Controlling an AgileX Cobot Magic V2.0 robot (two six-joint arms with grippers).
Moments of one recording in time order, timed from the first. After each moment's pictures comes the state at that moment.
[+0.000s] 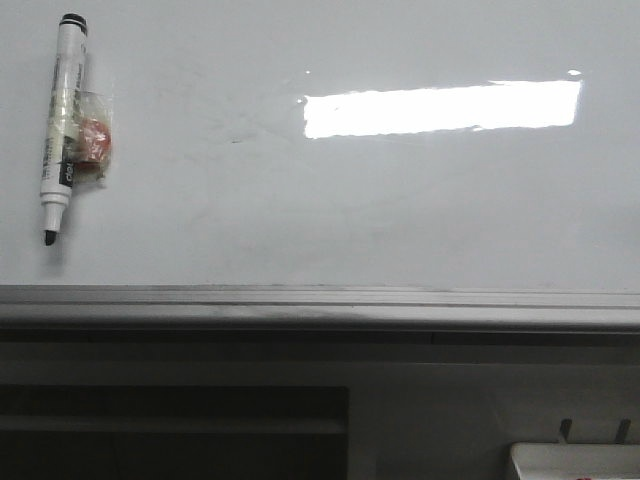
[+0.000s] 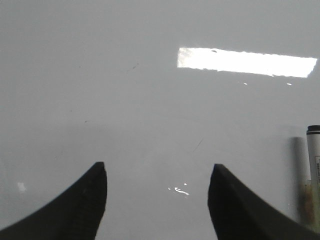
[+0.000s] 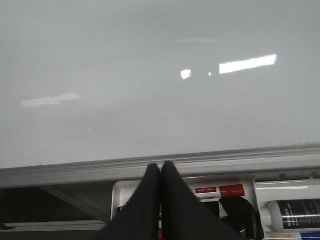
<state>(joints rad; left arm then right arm) -0.04 0.31 -0.28 -0.11 0.15 -0.02 -0.01 0.32 -0.38 0.17 0.66 0.06</state>
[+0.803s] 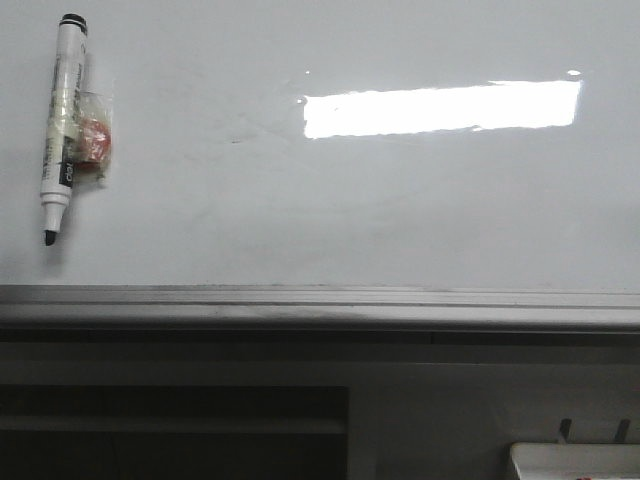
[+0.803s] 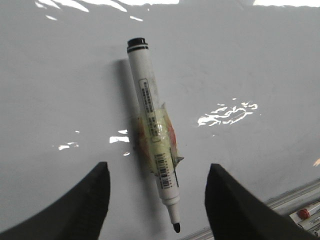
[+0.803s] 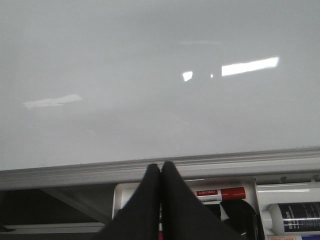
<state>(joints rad) -0.58 0.76 -0.28 -0.15 -0.15 -0.02 0.00 0.32 -0.38 0.17 0.65 0.06</state>
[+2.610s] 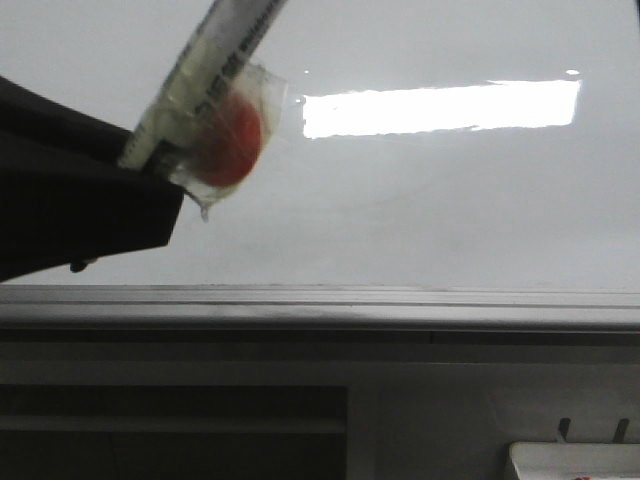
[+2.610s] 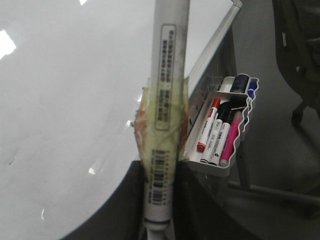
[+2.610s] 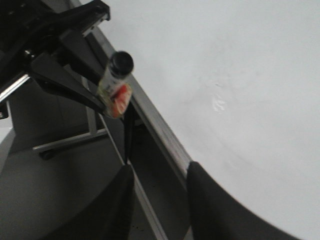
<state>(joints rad) -0.96 0.92 -0.29 0.41 -0.31 -0.02 0.70 0.64 -0.53 0.68 0.43 -0.92</state>
